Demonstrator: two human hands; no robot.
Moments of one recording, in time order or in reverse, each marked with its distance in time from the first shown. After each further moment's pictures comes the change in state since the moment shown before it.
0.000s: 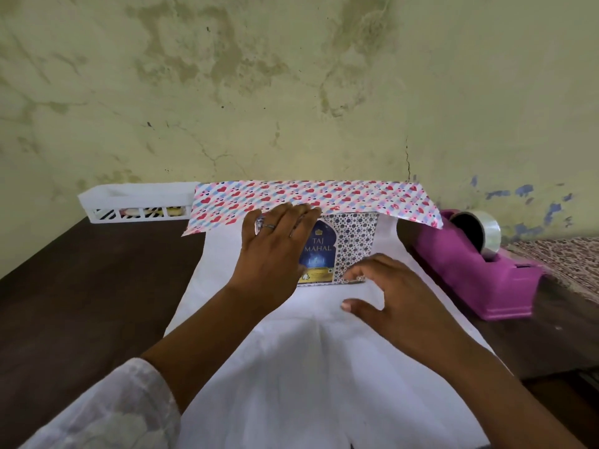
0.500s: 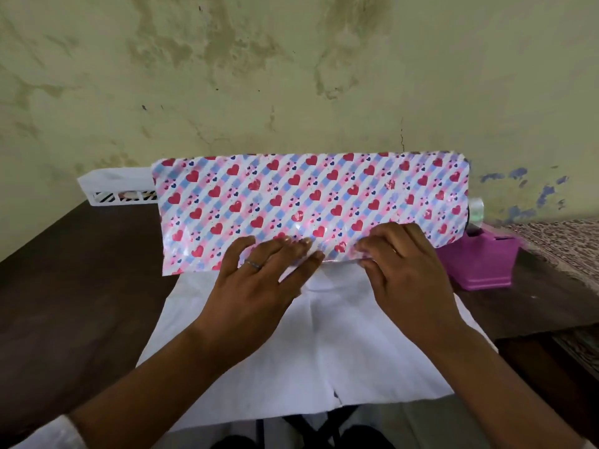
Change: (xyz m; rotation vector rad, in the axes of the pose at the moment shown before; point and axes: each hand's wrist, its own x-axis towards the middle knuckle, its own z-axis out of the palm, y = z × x) left_hand -0.075 0.022 -0.033 0.079 0.142 0.256; right_hand -0.020 0.012 0.001 -0.416 0.475 -0.256
